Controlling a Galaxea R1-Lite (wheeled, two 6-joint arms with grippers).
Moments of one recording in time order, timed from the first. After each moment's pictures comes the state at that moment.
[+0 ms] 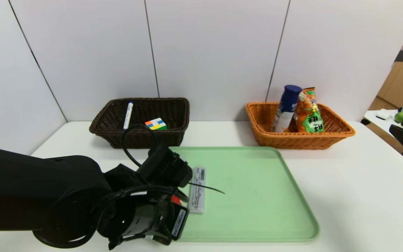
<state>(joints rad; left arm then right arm) -0.83 1.75 -0.96 0.17 0.22 -0.35 0.04 1.00 -0.49 -0.45 -0.14 -0.06</state>
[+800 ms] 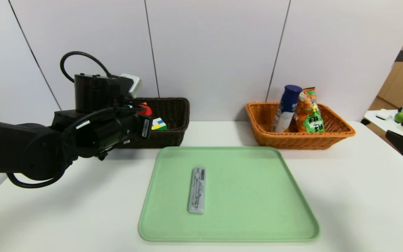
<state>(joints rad) -0.42 1.74 -1.01 -0.48 0.24 0.10 0.04 1.00 -0.47 -0.45 -0.14 -0.07</state>
